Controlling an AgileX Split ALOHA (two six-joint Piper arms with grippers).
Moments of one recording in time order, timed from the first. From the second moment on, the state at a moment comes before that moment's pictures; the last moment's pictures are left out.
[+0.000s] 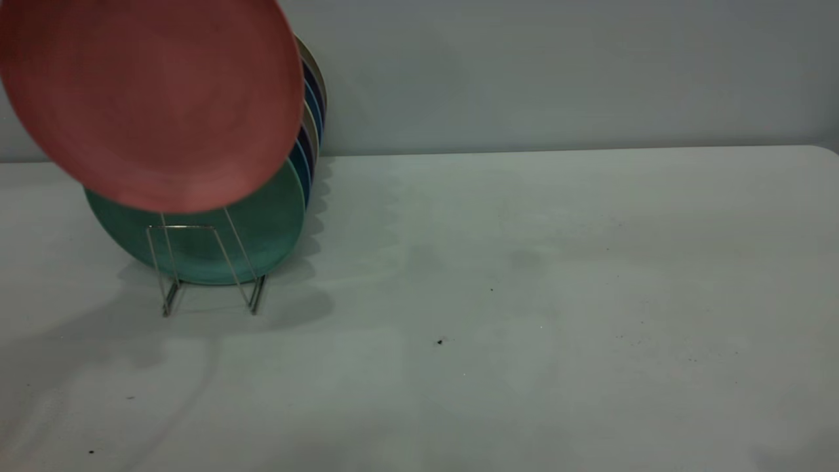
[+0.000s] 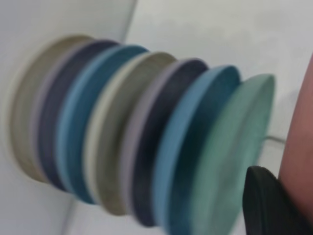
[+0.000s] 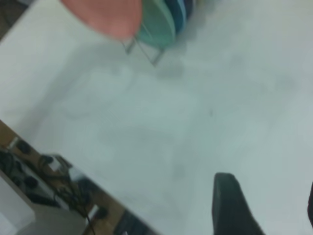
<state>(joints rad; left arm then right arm) -0.01 1.70 -1.44 -0.46 0.74 1.49 -0.23 1.00 -0.96 0.84 1.22 -0.84</state>
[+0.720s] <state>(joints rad) -0.01 1.77 -1.45 -0.46 0.61 1.74 -0.23 0.39 -0.58 0.40 1.19 -0.40</state>
